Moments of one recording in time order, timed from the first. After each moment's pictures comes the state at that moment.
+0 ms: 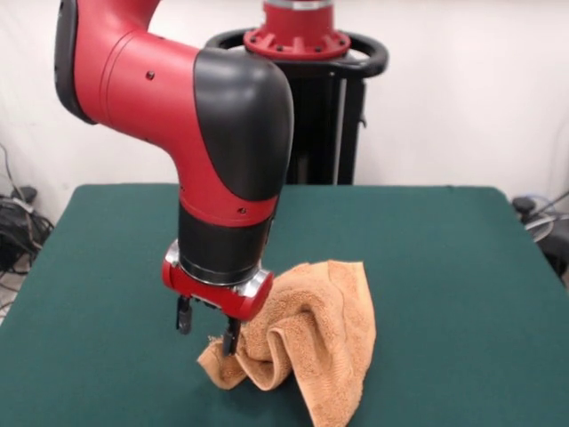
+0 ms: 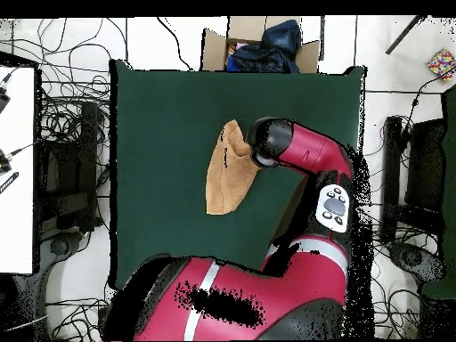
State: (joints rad) arm -0.20 -0.30 -0.24 1.24 0.15 0.63 1.73
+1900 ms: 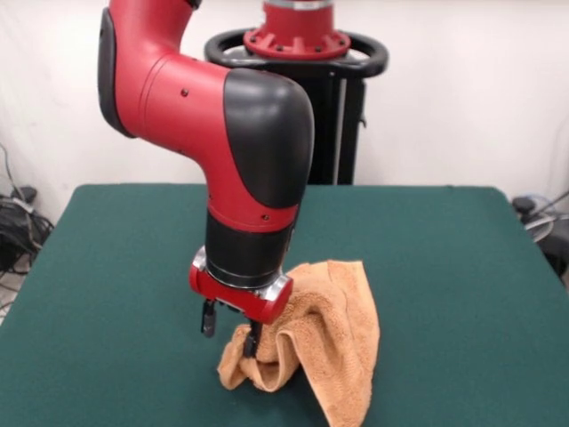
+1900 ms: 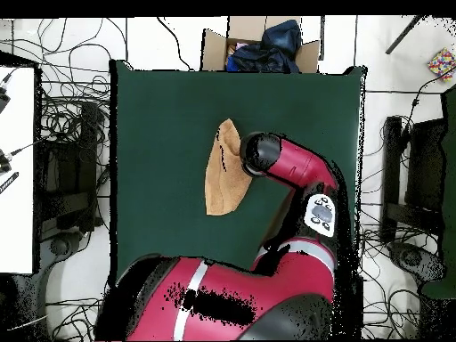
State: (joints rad) arm -0.17 -0.29 -0.25 1.34 0.23 0.50 1.73
